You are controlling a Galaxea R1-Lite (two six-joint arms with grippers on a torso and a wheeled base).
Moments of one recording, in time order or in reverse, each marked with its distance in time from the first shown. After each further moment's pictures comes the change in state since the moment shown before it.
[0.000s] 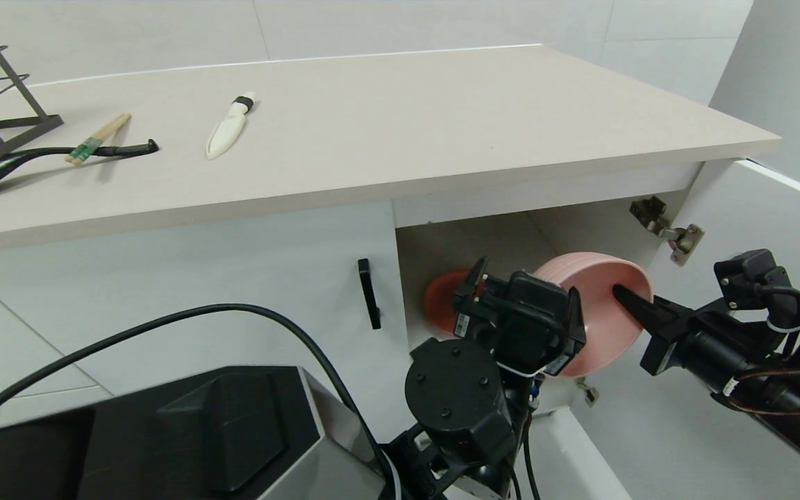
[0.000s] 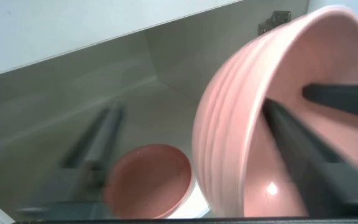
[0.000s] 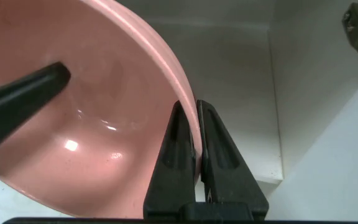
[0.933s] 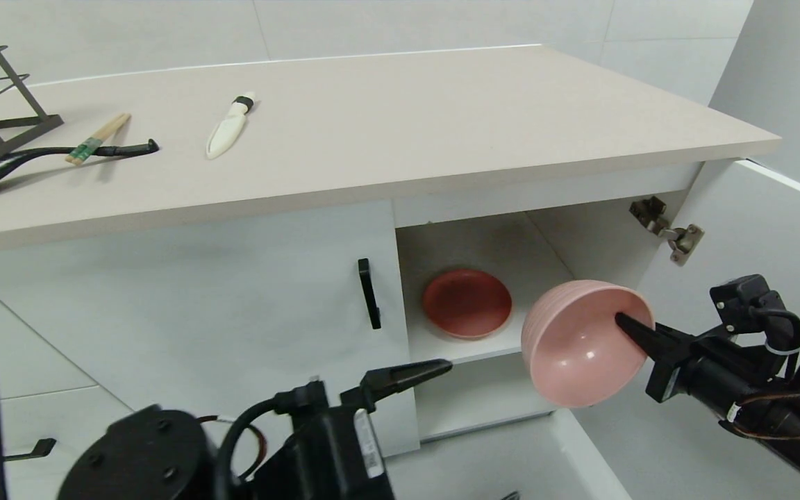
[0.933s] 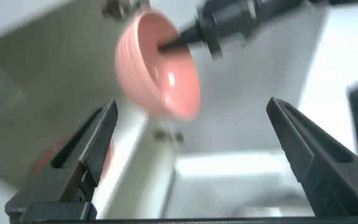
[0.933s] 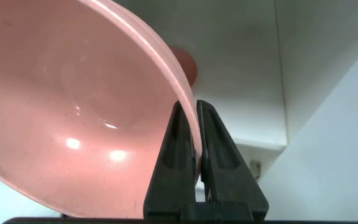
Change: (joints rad) left arm 0.122 -0.507 0.804 0.001 -0.806 -0.056; right arm -0.006 0.019 0.080 -0.001 -0.002 0.049
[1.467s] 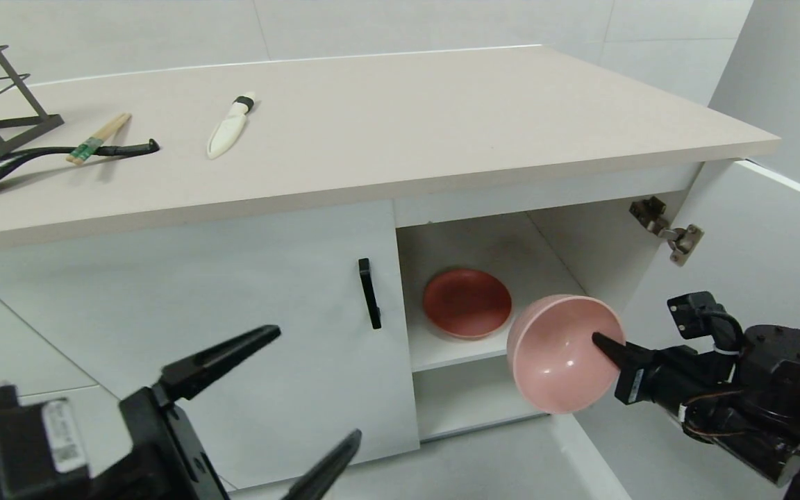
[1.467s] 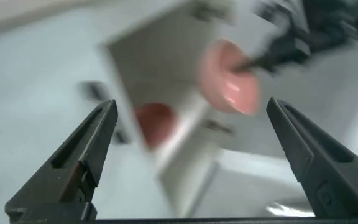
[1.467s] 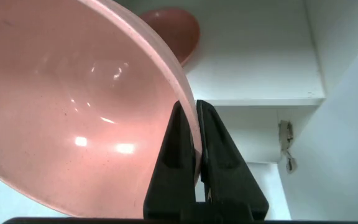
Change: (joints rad) left arm 0.124 -0.377 0.211 -0.001 0.233 -0.034; right arm 0.010 0.183 -0.059 0.001 -0.037 0.167
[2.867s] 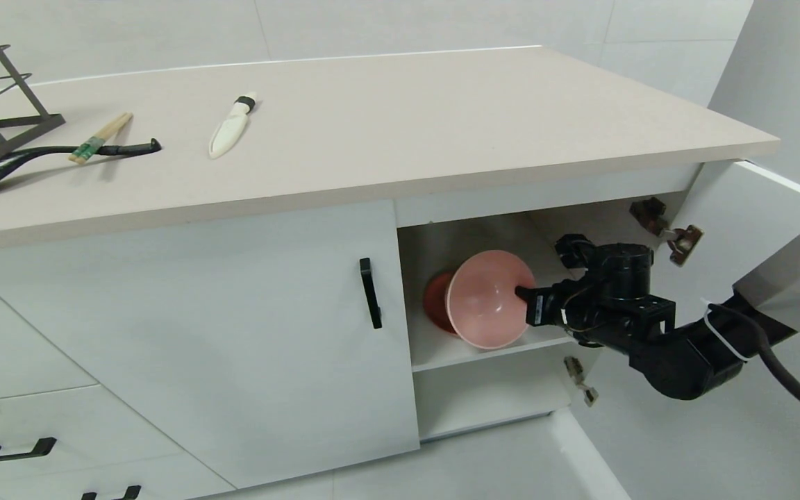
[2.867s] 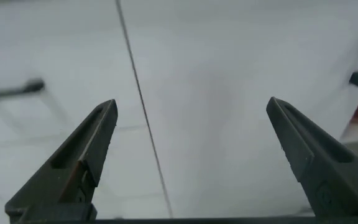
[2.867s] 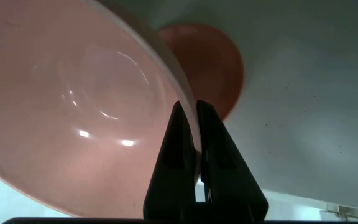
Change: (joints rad) left arm 0.820 -1.171 0.002 1.133 0.081 -0.242; right arm 0.030 0.209 -0.755 0.649 0.072 0.026
